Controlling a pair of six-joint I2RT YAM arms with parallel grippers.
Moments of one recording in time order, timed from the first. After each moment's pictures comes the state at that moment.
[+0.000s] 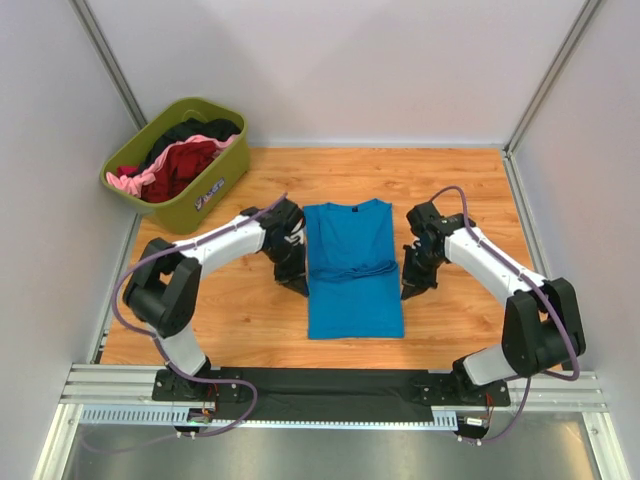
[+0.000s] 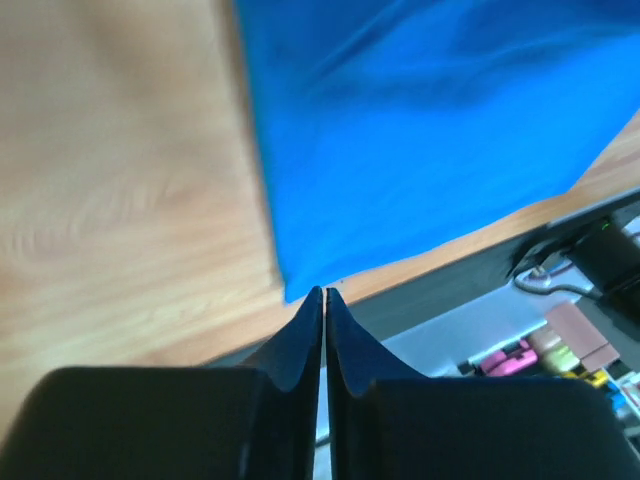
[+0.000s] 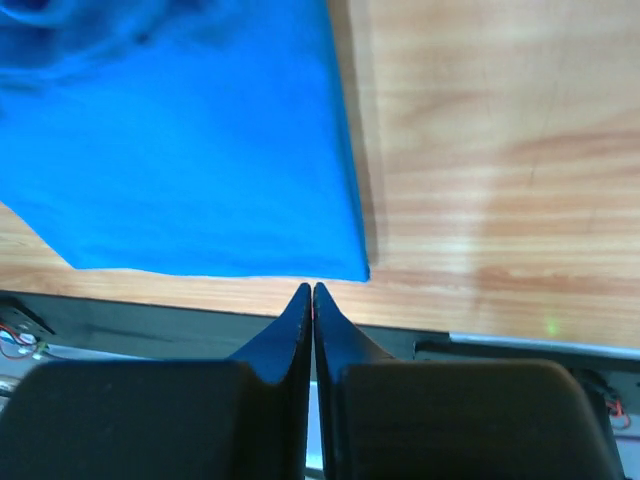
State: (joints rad) left arm -0.59 1.69 1.11 -0.81 0.43 -0.67; right arm 0.36 1.45 0.99 -1.01 -0.18 0.57
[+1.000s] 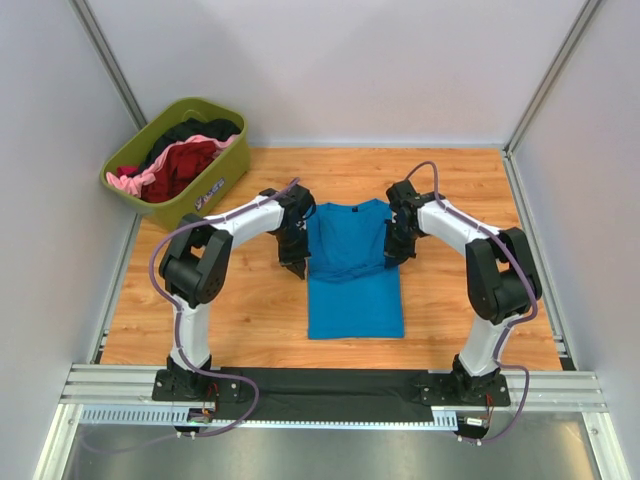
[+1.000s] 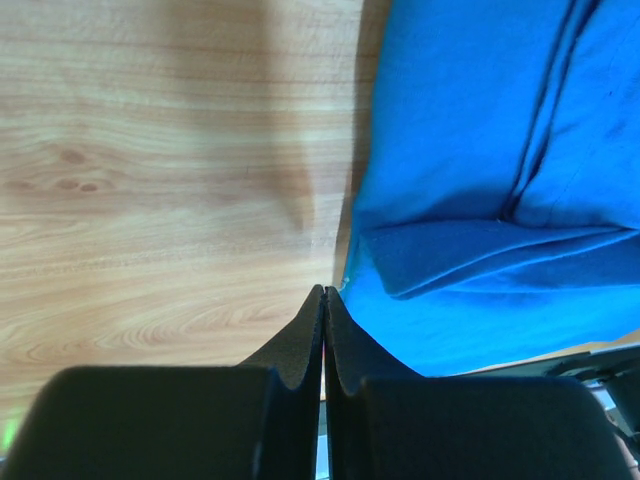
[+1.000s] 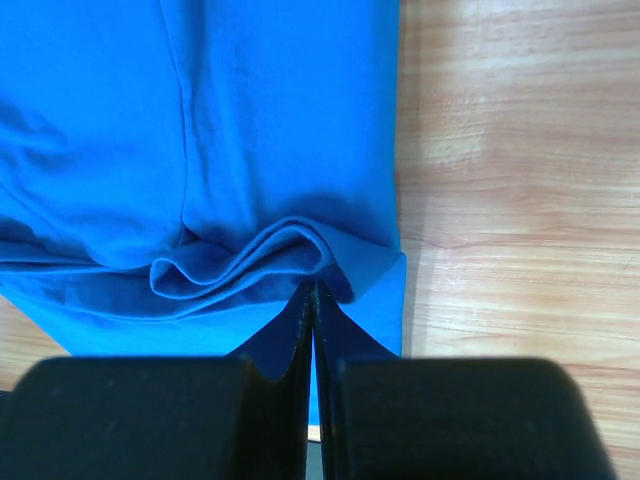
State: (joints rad) left arm -0.56 2.01 1.46 -0.93 0.21 -0.65; right arm 0.36 1.82 1.26 -0.80 -0.12 0.52
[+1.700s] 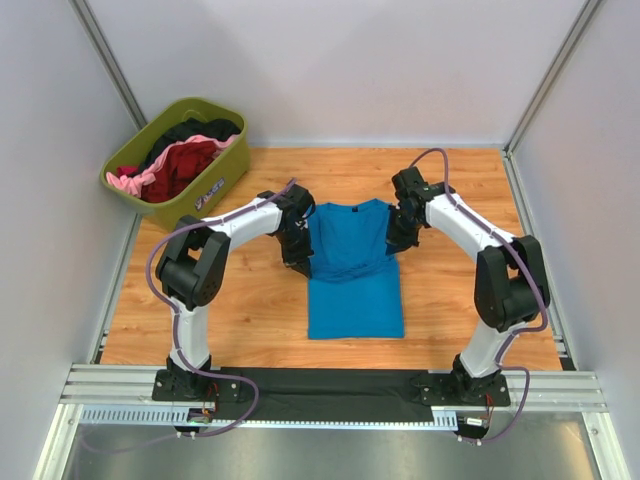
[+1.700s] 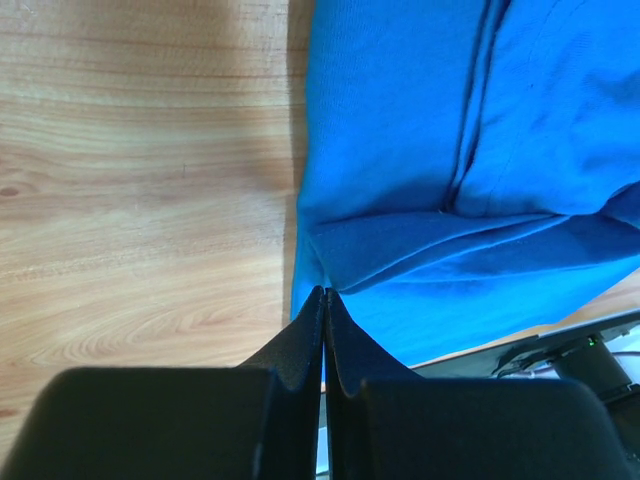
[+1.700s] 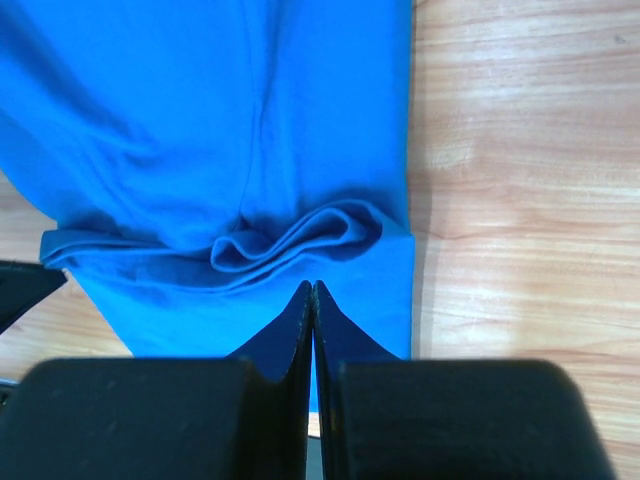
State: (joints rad) left arm -0.56 1.98 1.41 -0.85 0.28 -0.71; right arm 0.34 1.76 1.33 -0.83 -0.11 0.52
